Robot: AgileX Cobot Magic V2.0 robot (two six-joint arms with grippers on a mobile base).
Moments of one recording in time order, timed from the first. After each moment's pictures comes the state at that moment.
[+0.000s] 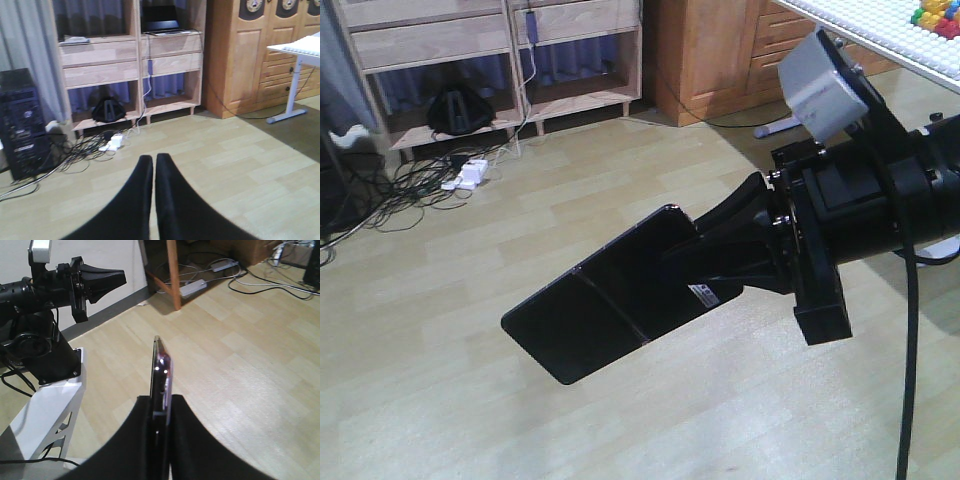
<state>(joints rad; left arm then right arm) 0.04 -0.01 0.03 -0.03 0.18 0.15 0.27 1.30 -1.19 1.04 1.23 -1.20</state>
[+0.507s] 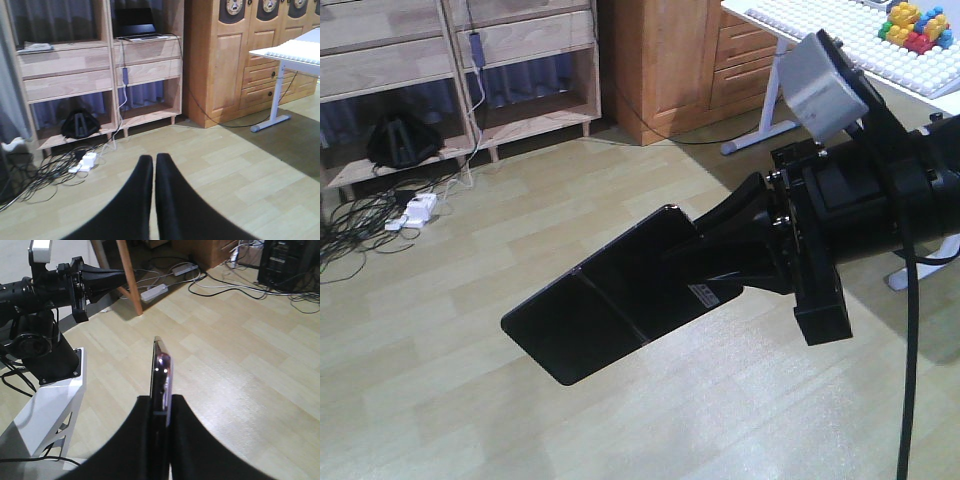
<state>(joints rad) 0.04 -0.01 0.03 -0.03 0.18 0.15 0.27 1.30 -1.19 1.04 1.23 -1.20</state>
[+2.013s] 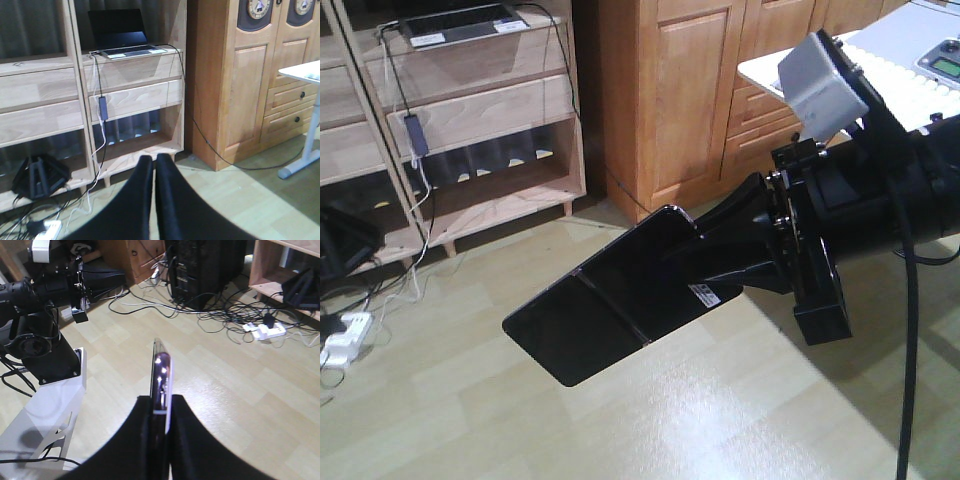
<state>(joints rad) 0.04 -0.01 0.03 -0.03 0.18 0.15 0.27 1.30 -1.19 1.04 1.23 -1.20</state>
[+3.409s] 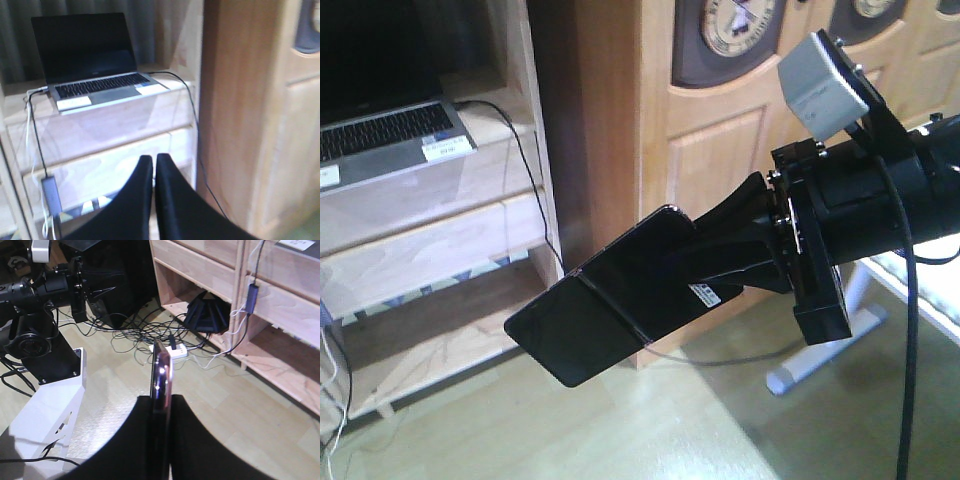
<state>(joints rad) 0.04 -0.01 0.03 -0.03 0.18 0.15 0.27 1.30 -1.19 1.04 1.23 -1.20</state>
